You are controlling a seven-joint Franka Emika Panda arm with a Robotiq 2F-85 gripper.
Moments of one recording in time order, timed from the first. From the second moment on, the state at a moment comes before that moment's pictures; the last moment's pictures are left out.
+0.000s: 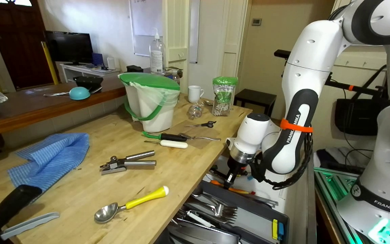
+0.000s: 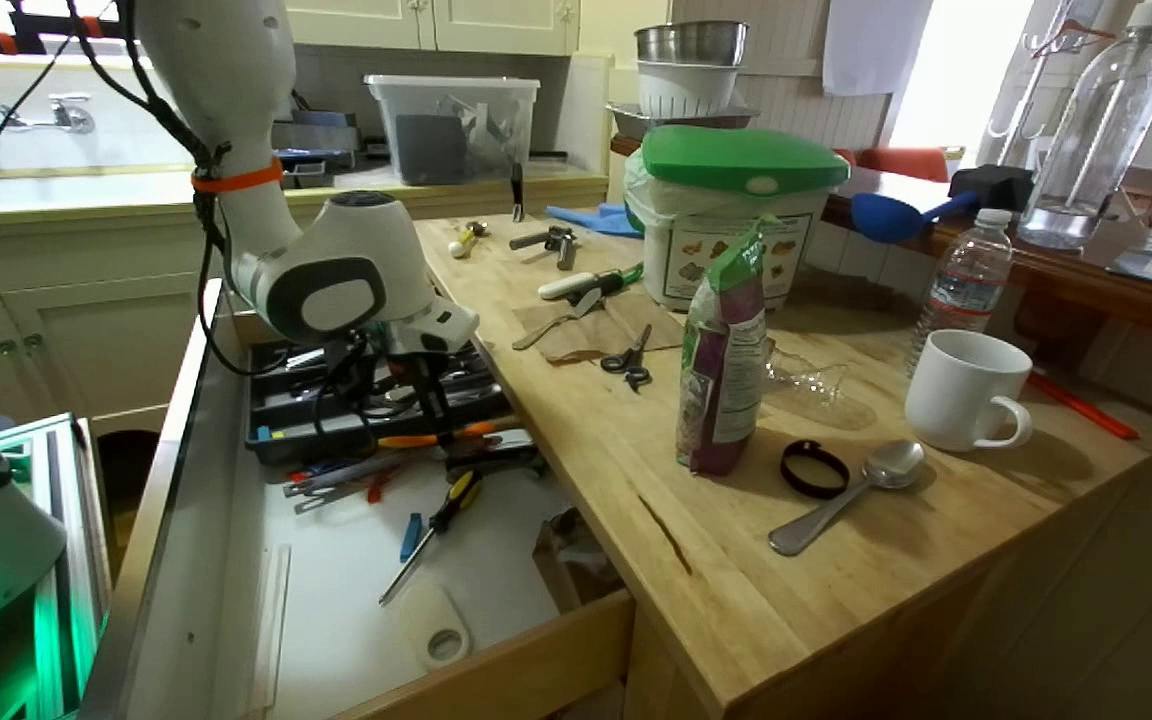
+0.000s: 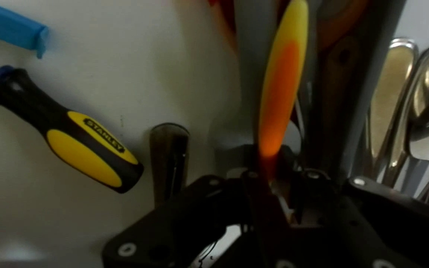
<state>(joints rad) -0.13 0.42 0.00 -2.61 -0.17 3.23 0.28</state>
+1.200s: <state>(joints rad) 0.00 -0.40 0.05 -2.50 -0.09 2.24 0.27</state>
